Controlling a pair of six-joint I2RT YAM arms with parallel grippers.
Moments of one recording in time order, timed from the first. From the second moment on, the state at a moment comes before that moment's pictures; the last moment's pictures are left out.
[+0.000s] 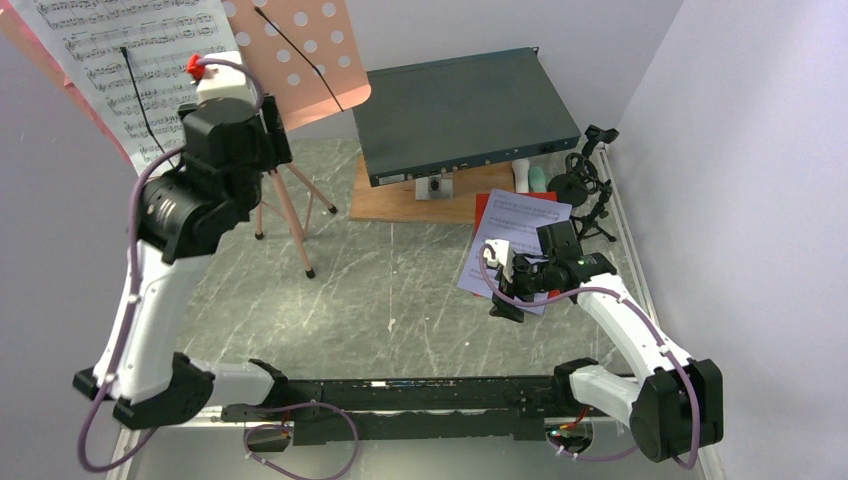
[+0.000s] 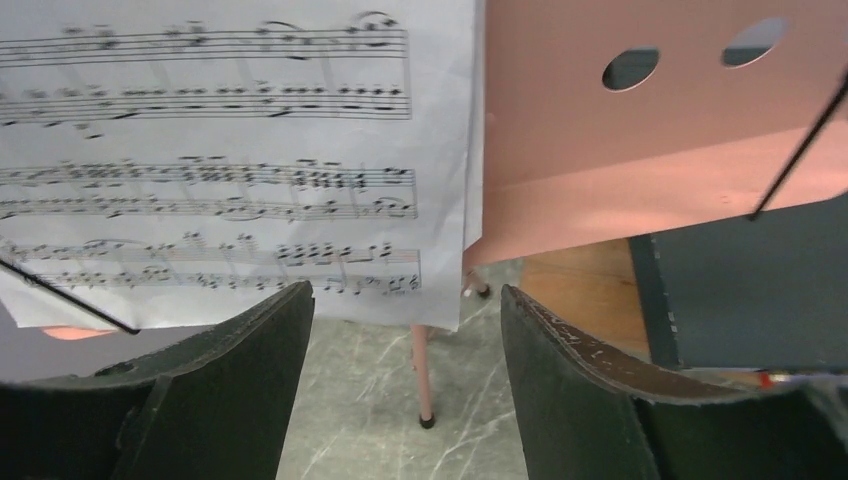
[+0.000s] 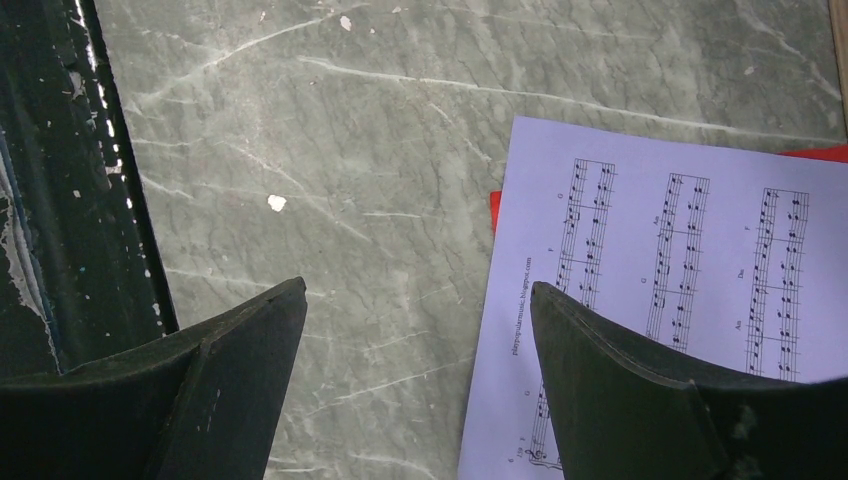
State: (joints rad) left arm -0.54 1.26 1.99 -0.99 -0.75 -0.22; right arm 0.25 1.07 0.72 -0.73 -0.72 -0.90
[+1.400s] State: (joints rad) left arm -0.54 1.35 1.99 -0.98 -0.93 -0.16; right arm 0.25 1.07 0.72 -0.73 -0.72 -0.91
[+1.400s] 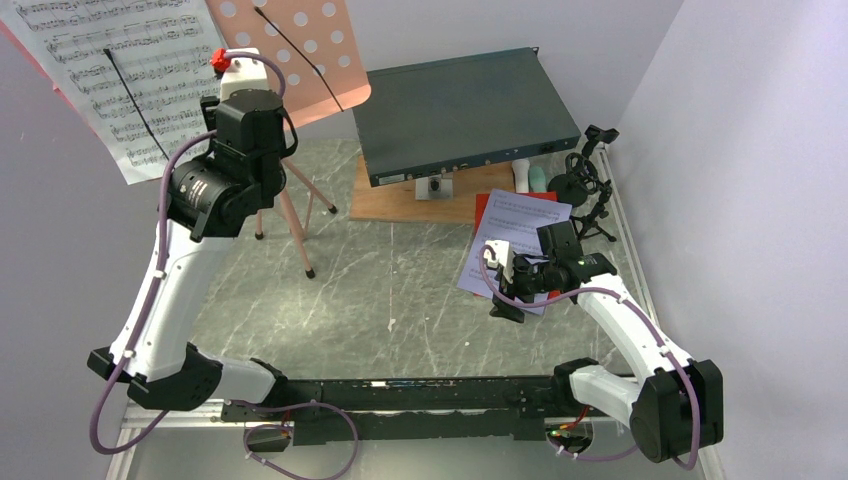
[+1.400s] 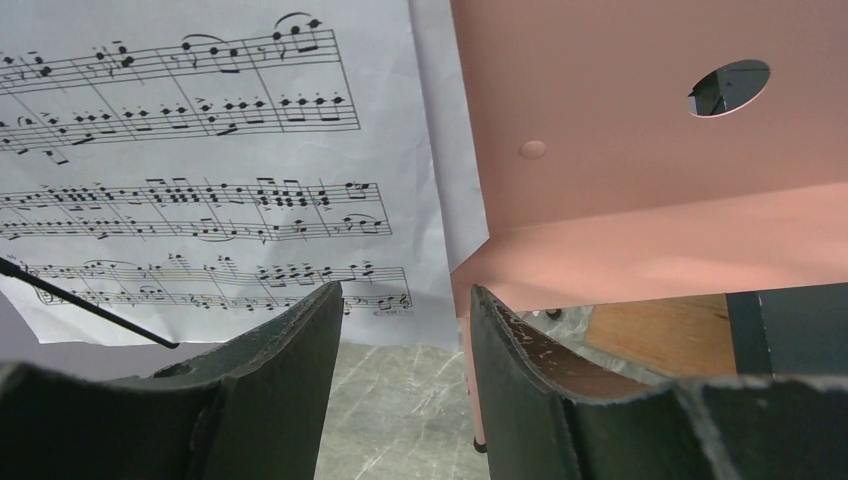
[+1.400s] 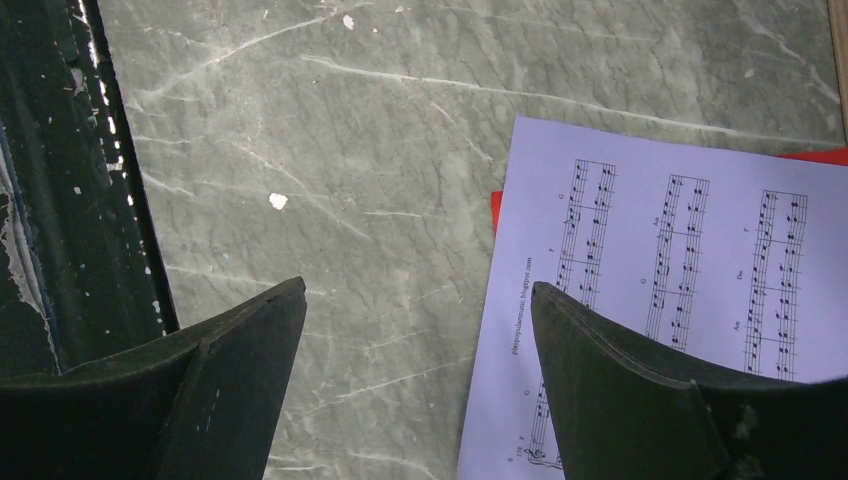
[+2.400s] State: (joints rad) left arm -0.54 1.38 1.95 -0.92 -1.03 -0.09; right arm 0.25 1.06 0.72 -0.73 -0.72 -0.91
